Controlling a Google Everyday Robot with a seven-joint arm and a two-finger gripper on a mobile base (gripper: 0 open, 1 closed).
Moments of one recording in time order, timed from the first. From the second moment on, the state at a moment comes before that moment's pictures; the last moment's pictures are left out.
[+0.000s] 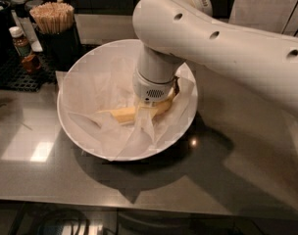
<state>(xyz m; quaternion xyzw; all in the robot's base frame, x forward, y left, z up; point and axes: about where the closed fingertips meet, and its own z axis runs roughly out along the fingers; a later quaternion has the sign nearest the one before) 0.519 0.021 0.824 -0.74 0.66 0.02 0.14</state>
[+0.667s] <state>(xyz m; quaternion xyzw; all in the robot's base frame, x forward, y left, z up) 0.519 0.021 0.824 -0.74 0.66 0.02 0.14</state>
